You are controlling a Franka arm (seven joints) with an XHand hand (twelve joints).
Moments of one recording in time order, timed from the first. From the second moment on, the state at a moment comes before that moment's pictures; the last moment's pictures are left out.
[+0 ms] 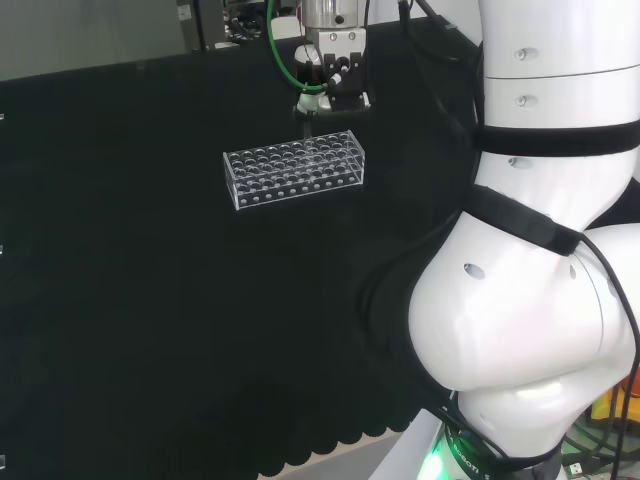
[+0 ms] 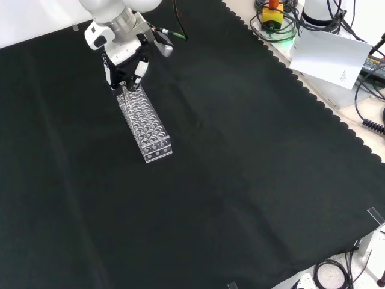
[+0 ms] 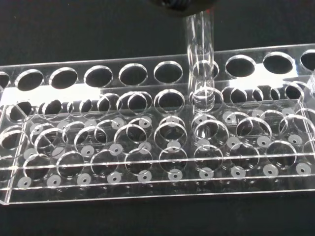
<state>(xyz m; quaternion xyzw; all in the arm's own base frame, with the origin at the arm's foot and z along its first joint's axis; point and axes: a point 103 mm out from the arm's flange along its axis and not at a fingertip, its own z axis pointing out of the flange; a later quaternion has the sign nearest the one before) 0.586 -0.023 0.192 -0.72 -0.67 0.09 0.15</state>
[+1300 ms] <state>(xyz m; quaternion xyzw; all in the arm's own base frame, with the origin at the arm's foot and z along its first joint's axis) 0.578 -0.023 0.162 -0.72 -0.66 0.07 0.21</state>
